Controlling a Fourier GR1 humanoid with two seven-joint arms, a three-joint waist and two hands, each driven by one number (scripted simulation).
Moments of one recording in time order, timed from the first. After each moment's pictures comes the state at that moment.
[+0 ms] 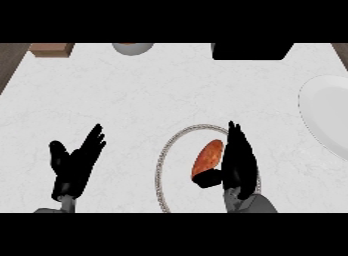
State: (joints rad) left arm 0.01 0.18 -0.15 -1.42 0.19 0.11 0.20; right arm -0.16 -0.01 0.50 -1.53 0.90 -0.23 1.09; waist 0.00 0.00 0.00
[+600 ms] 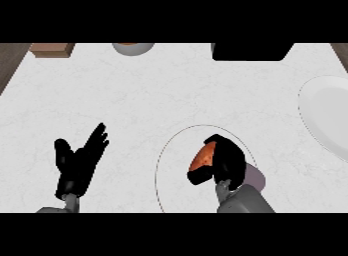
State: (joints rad) left arm 0.01 0.14 -0.14 -1.43 0.15 0.11 0.23; right arm -0.25 -0.01 0.52 -1.33 0.82 -0.25 1.03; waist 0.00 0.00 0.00
